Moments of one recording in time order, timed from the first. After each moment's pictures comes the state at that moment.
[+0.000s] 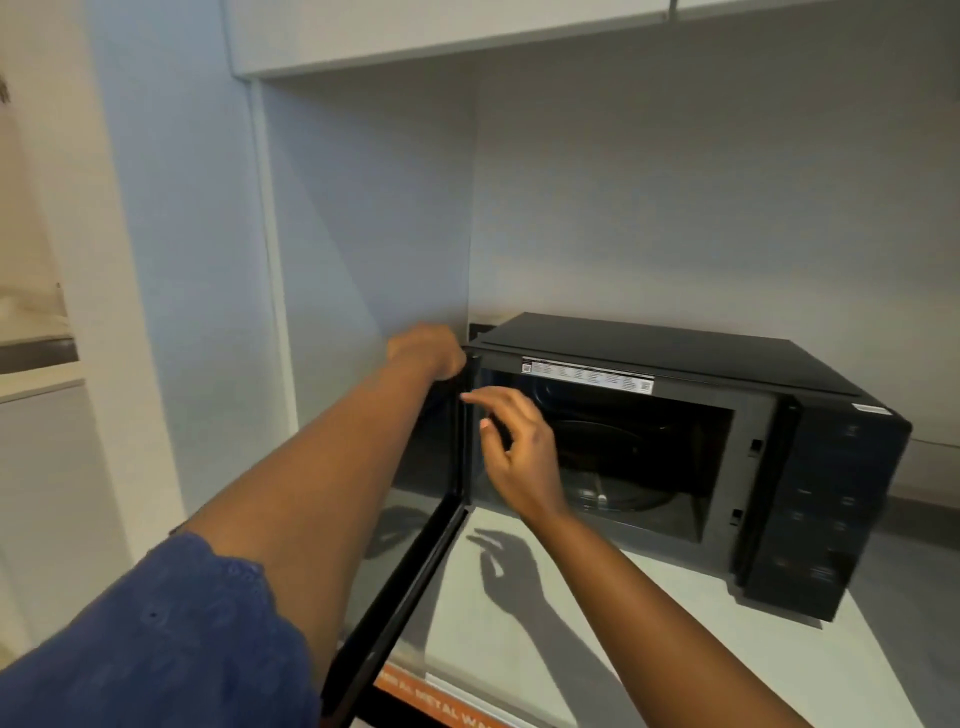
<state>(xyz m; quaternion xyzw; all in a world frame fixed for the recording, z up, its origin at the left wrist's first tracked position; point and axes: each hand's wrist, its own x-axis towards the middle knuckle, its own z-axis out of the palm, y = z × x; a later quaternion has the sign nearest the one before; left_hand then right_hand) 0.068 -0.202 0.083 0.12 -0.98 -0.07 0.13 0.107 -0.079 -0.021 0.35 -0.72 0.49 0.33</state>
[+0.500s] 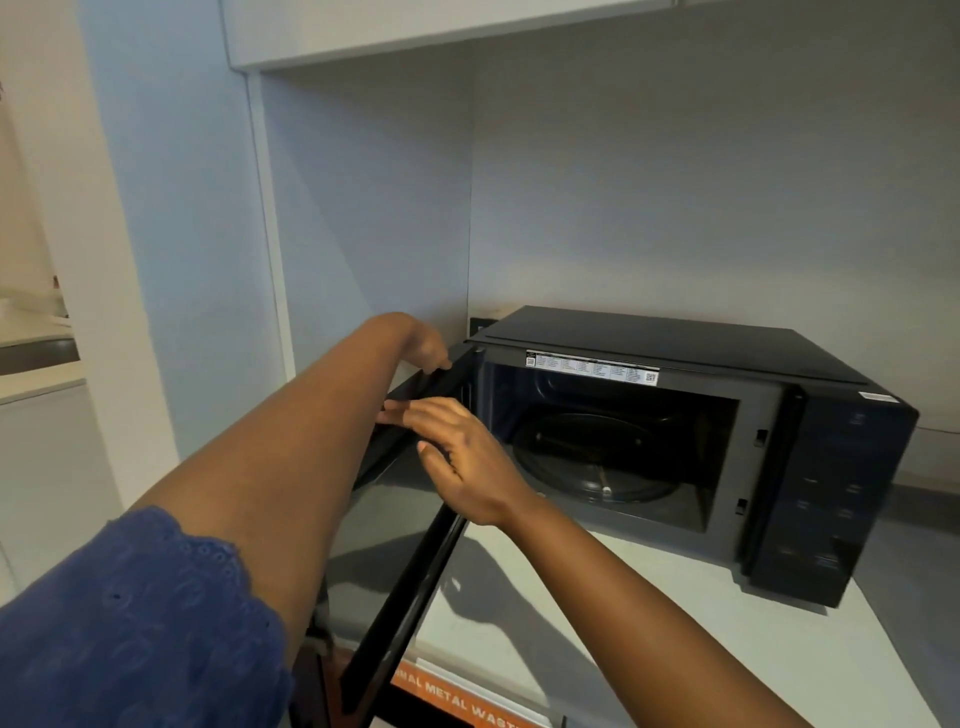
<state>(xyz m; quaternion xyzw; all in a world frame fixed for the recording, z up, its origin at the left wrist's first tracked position) 0.074 -0.224 0.102 0.06 -0.99 0.03 -0.11 0.130 -0.114 -0.013 0.49 -0.77 0.38 0.19</state>
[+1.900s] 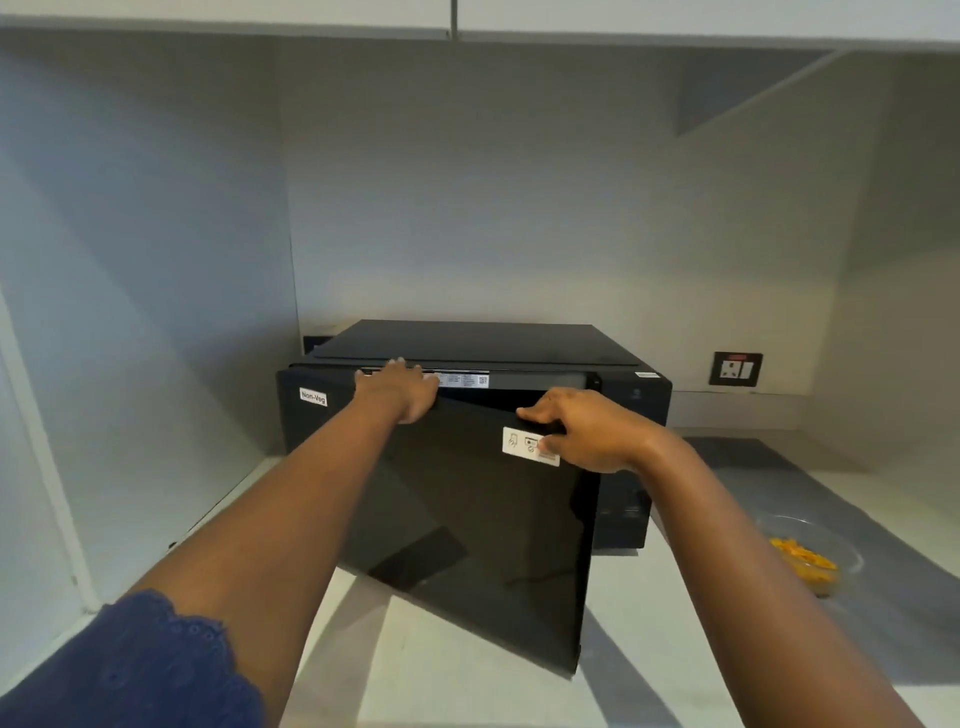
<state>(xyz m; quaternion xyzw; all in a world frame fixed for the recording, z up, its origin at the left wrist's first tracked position) 0.029 -0.093 0.053 -0.08 -0.99 -0.02 0.06 0.145 0.101 0.053 0.12 -0.98 0.11 0.06</state>
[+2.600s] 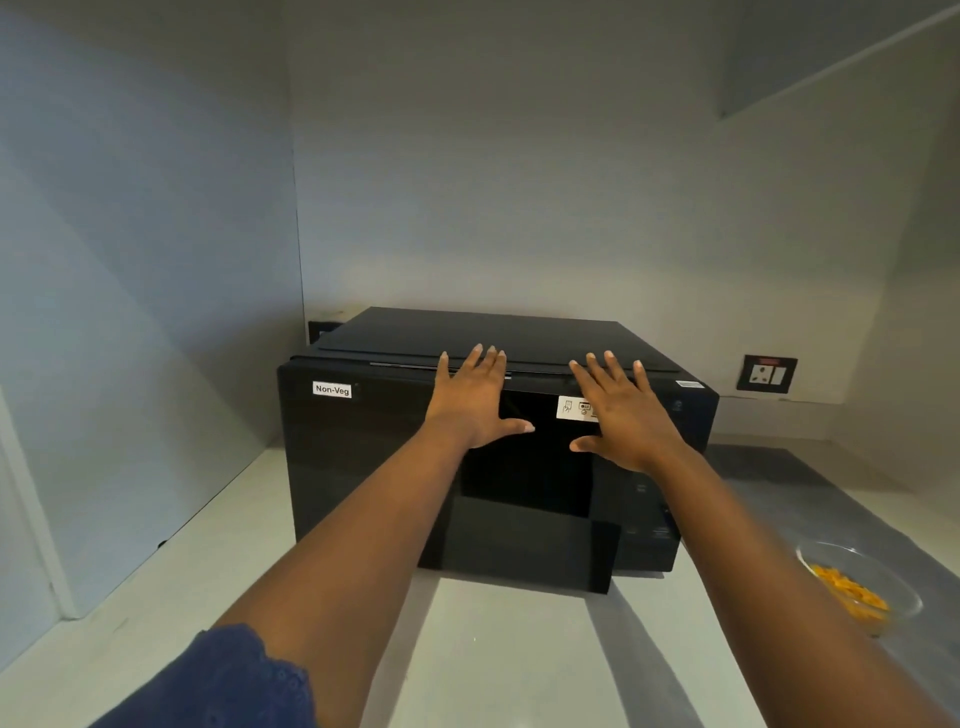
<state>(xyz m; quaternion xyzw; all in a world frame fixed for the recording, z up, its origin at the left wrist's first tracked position) -0.011 -0.042 0.020 -0.23 -0.96 -0.03 0.17 0.042 0.151 0.015 0.06 -0.98 -0.06 0.18</state>
